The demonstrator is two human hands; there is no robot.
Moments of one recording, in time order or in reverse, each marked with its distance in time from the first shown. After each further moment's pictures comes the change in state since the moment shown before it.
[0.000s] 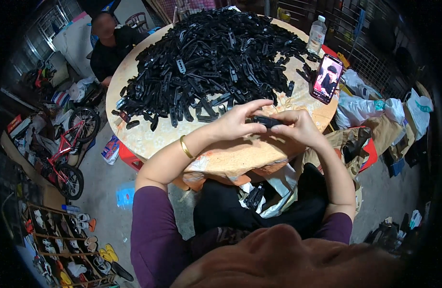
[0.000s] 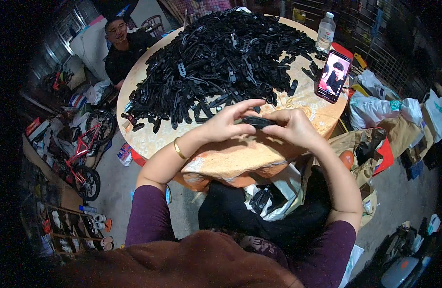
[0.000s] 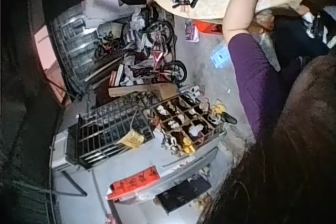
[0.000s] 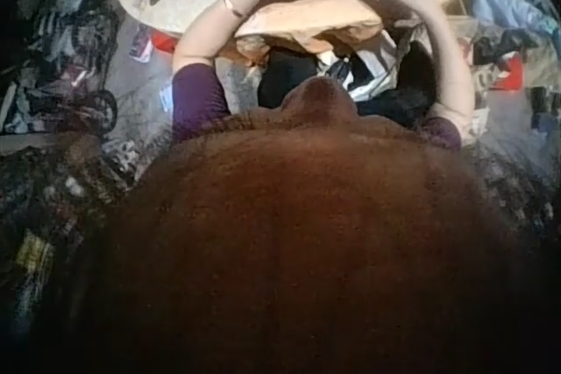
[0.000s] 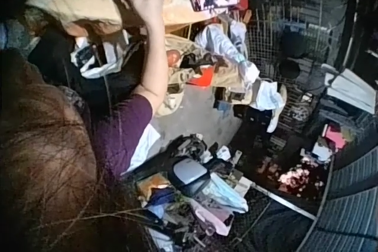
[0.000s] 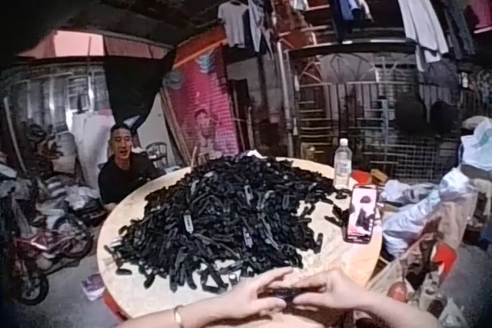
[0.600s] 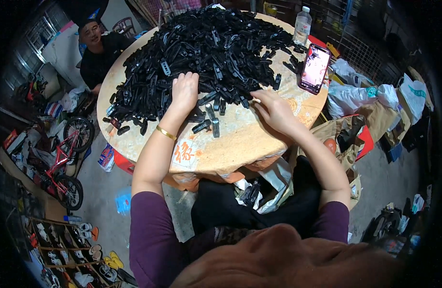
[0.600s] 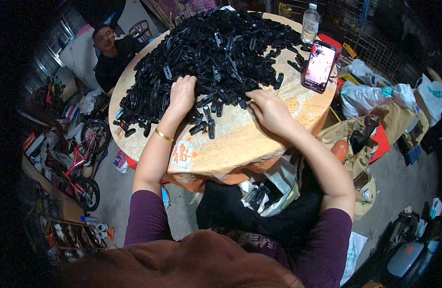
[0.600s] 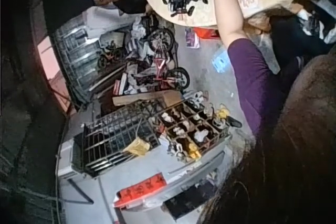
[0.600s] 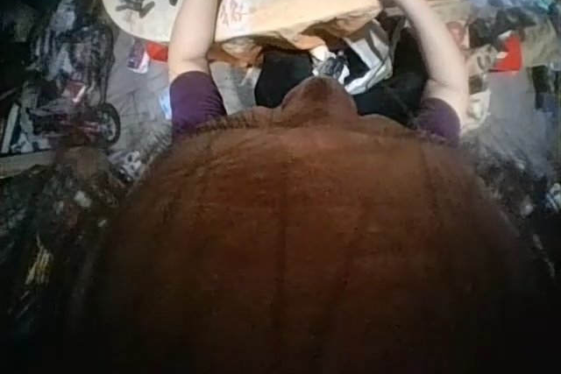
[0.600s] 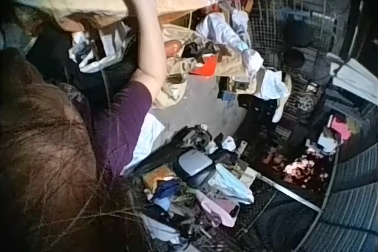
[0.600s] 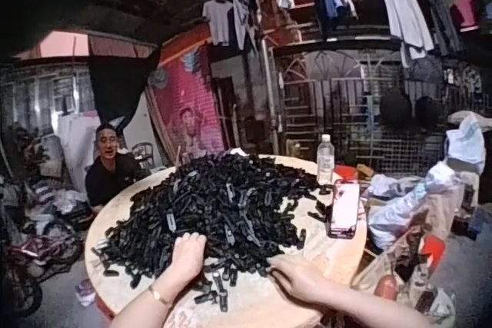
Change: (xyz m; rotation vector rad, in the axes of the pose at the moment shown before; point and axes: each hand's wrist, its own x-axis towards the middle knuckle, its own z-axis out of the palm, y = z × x) left_hand 0.000 -0.039 -0.096 1.597 0.509 -0.162; right_hand 0.035 0.041 0.022 -0.503 0.291 -0.375
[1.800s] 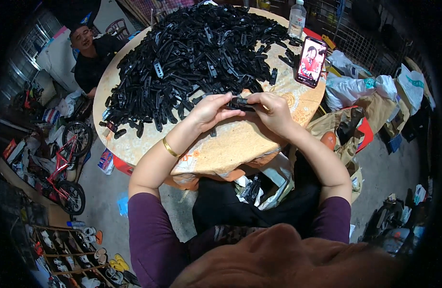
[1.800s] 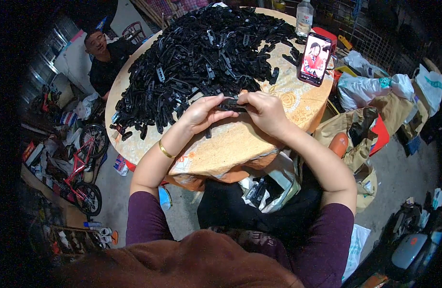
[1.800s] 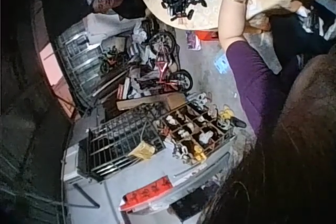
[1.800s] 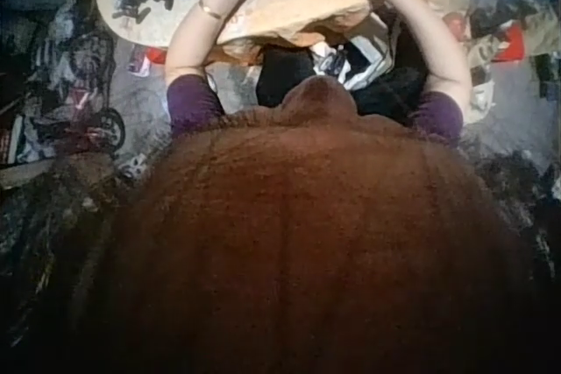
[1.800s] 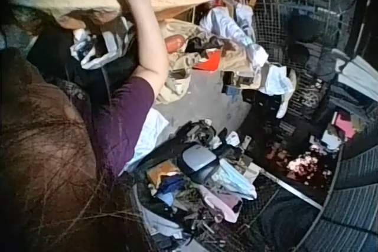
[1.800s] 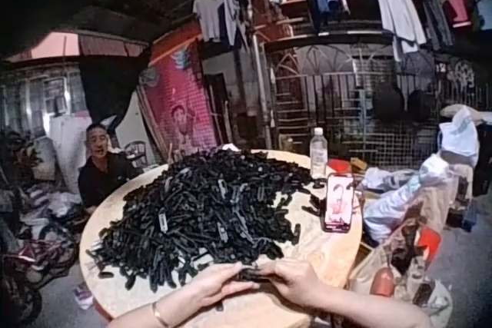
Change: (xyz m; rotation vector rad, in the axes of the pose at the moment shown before) left_hand -0.018 0.074 -0.032 -2.146 -0.753 -0.671; right_hand -0.004 -0.016 0.001 0.161 0.258 -0.055
